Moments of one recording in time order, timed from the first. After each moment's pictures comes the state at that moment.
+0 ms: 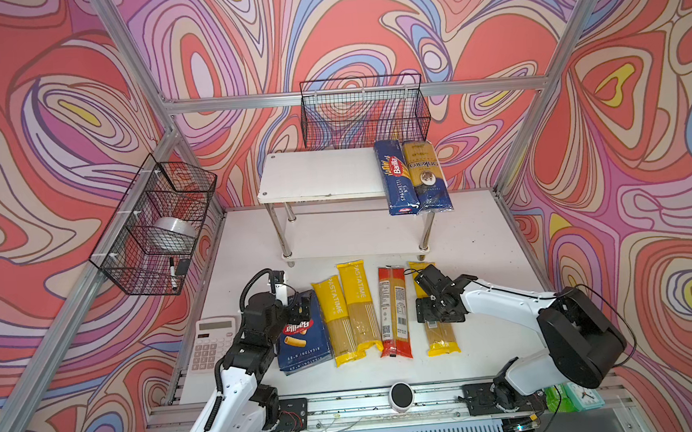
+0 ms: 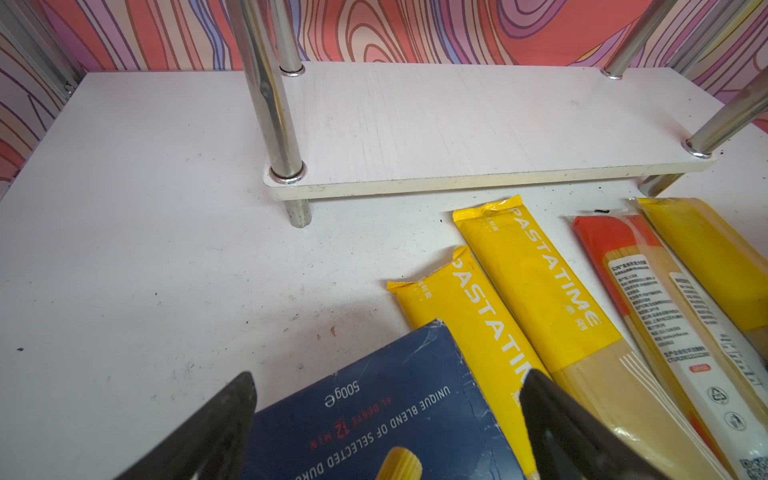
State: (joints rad) left arm -0.23 0.70 0.35 -0.13 0.02 -0.12; right arm 0.57 1.48 0.74 -0.62 0.13 0.64
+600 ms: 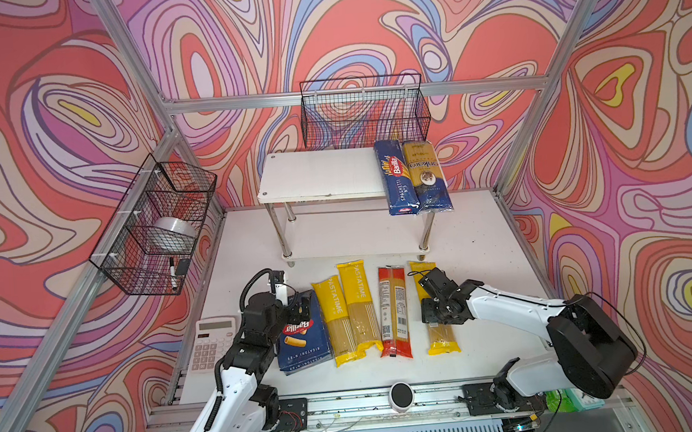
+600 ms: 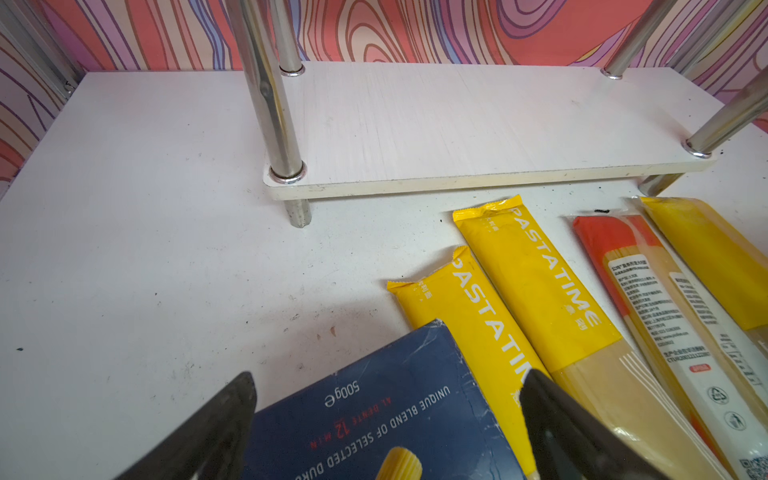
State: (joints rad) left arm -0.23 0.70 0.35 -0.13 0.02 -0.12; right arm 0.57 1.41 0.67 -0.56 0.14 0.68
